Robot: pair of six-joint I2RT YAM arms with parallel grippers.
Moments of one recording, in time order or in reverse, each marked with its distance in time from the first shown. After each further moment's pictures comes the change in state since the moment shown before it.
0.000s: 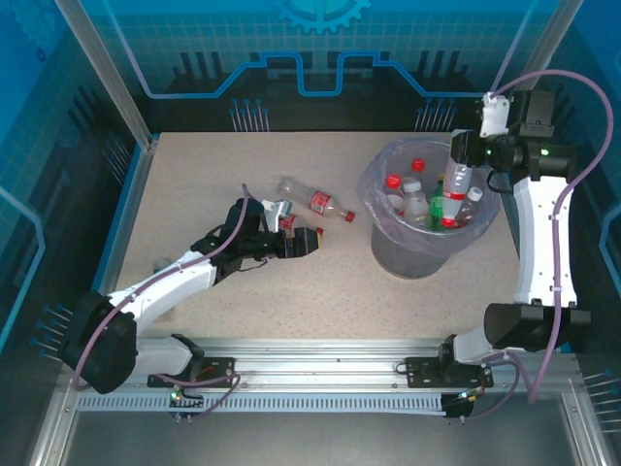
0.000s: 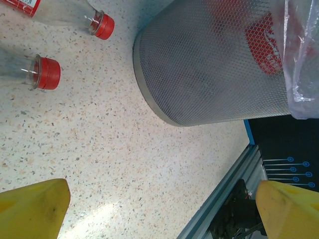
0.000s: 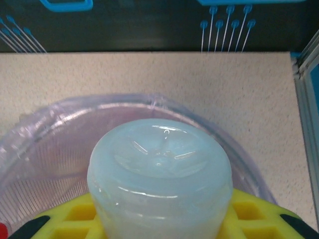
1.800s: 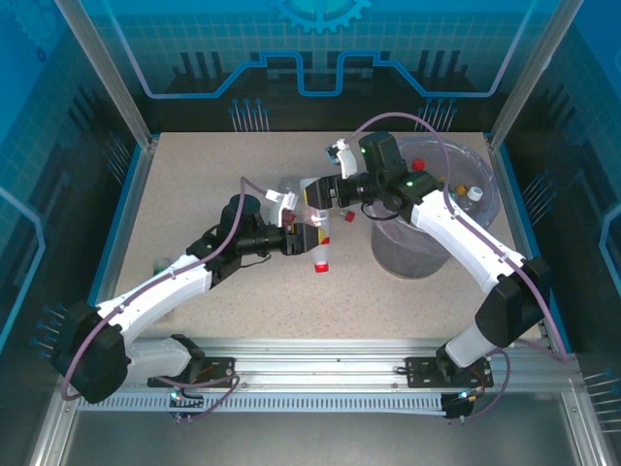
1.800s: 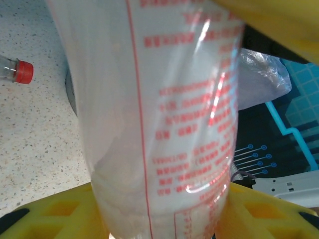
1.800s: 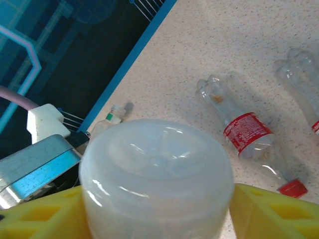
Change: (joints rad) left arm -0.044 -0.064 0.027 0.138 0.082 0.024; right arm 0.653 0.074 -0.396 0.594 -0.349 0.408
